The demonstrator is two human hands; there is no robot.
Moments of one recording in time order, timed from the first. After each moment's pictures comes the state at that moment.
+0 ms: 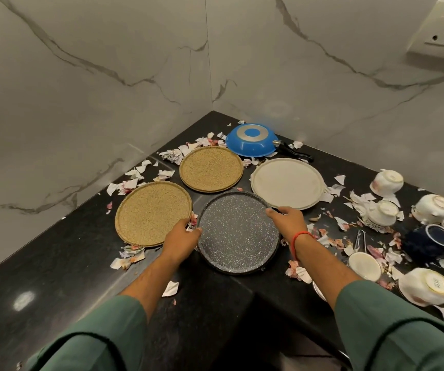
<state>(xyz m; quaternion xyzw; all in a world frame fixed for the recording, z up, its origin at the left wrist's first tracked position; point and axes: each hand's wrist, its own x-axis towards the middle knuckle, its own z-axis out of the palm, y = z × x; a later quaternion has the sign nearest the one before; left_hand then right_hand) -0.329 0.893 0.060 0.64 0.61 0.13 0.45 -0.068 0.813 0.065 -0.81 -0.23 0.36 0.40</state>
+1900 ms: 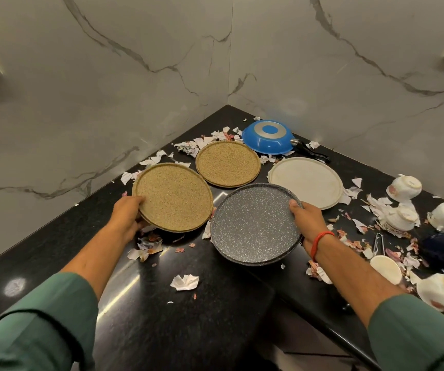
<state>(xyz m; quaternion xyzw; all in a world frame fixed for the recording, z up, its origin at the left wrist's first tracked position) -0.453 0.993 0.083 0.32 0.64 0.35 0.61 -0.107 0.816 0.092 -0.75 -0.18 0.39 0.51</state>
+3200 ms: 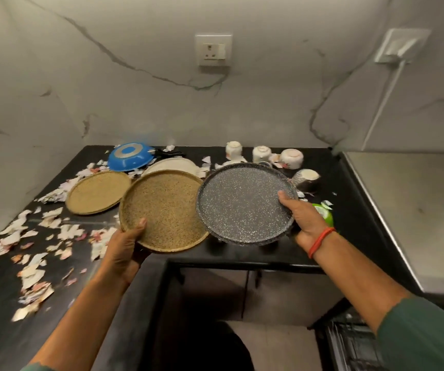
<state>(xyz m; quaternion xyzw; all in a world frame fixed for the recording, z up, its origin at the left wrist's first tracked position) -0.287 0.741 0.147 0.41 0.40 0.26 0.78 -0.060 0.478 0.169 -0.56 0.05 0.30 0.77</state>
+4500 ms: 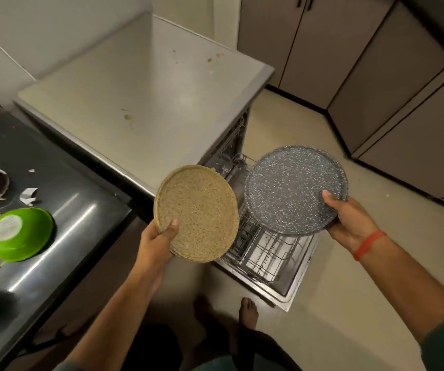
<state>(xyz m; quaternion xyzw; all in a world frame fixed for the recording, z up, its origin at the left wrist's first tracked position) -0.062 0.245 0.038 0.67 0.11 -0.26 0.68 -0.175 -0.107 0.038 -0.46 0.48 -0.10 0.74</state>
